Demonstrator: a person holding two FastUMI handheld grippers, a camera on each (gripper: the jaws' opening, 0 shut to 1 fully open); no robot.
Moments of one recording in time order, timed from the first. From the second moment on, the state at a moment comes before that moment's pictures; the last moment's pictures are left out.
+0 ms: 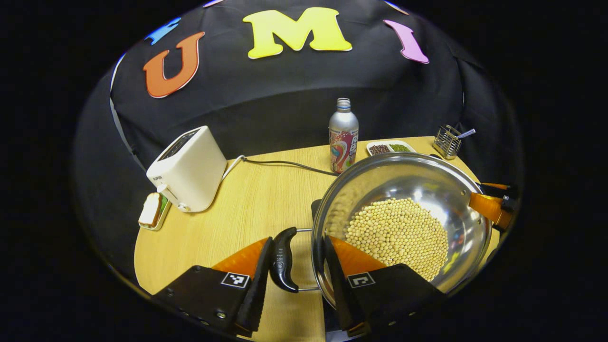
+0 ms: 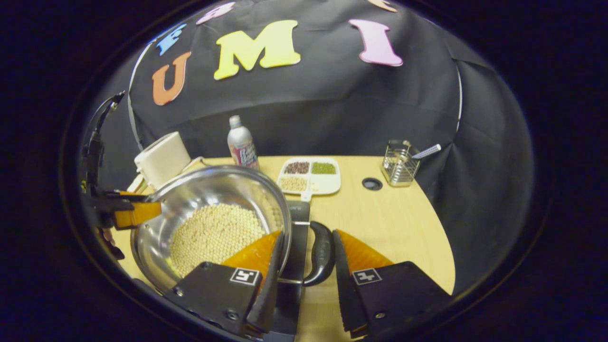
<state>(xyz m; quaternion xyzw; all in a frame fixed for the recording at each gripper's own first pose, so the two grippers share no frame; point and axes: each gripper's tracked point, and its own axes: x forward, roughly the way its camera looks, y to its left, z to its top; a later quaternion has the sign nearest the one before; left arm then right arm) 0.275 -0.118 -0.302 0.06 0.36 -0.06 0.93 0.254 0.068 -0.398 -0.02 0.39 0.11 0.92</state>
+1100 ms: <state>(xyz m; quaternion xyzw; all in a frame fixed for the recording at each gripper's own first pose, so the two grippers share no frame) 0.229 -0.091 -0.251 0.03 0.24 -0.02 0.97 0.216 0.034 -0.341 0.02 0.31 0.08 0.95</state>
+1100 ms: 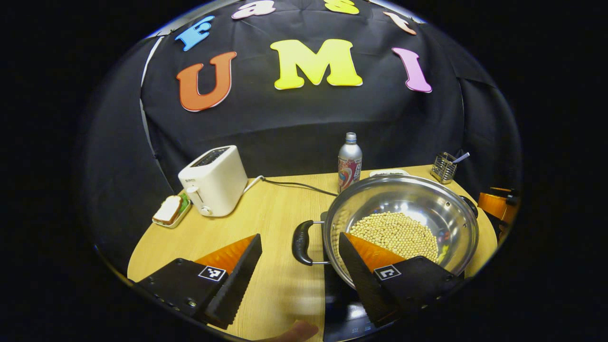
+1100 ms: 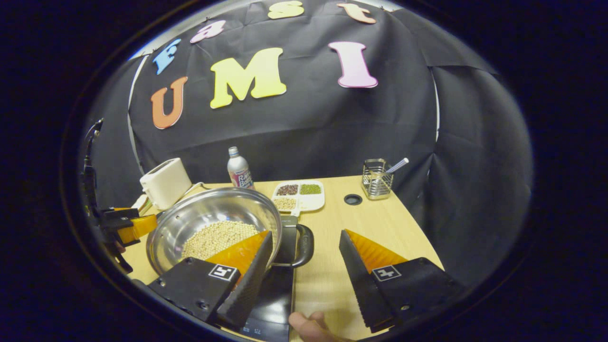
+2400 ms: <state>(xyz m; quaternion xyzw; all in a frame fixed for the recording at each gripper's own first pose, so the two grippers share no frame) -0.020 -0.065 -0.068 -0.02 0.02 -0.02 1.00 -0.012 -0.018 -0.118 0.02 0.08 0.02 1.00</state>
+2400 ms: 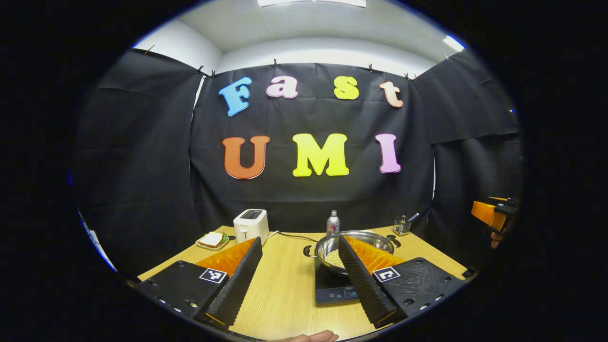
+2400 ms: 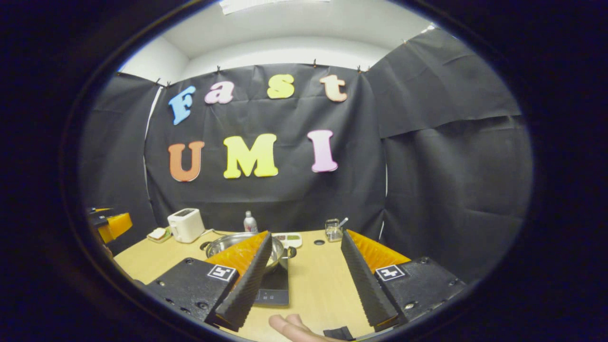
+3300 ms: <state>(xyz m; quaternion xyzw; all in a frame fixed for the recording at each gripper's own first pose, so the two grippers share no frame) -0.054 -0.066 -0.035 -0.01 -0.03 -0.02 1.00 -0.063 -0.020 -0.080 0.01 0.03 0.05 1.00</state>
